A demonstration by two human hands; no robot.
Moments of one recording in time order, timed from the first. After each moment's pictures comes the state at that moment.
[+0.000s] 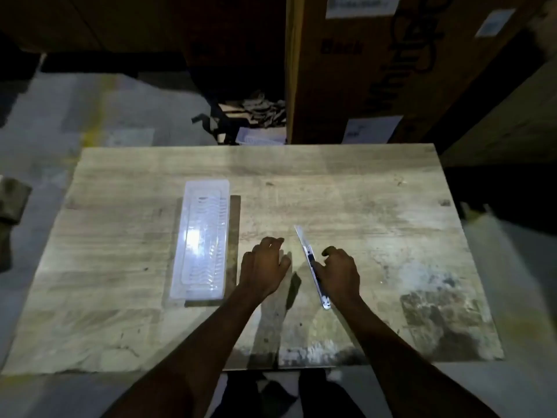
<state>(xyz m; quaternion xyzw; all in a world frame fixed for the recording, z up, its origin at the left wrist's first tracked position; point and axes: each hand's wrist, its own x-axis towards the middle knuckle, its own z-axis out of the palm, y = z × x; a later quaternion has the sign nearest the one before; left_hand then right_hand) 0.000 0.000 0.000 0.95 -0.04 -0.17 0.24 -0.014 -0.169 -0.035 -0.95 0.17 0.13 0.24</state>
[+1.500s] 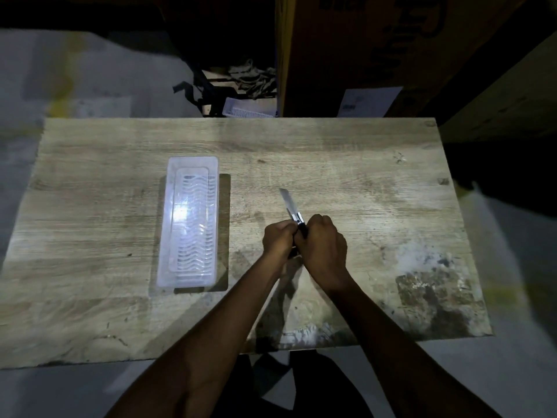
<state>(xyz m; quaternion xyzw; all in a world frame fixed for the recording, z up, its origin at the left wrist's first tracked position) 0.024 -0.046 -0.004 0.60 0.32 -0.27 0.68 0.007 -0.135 0.003 -0.97 0.11 0.07 0.19</state>
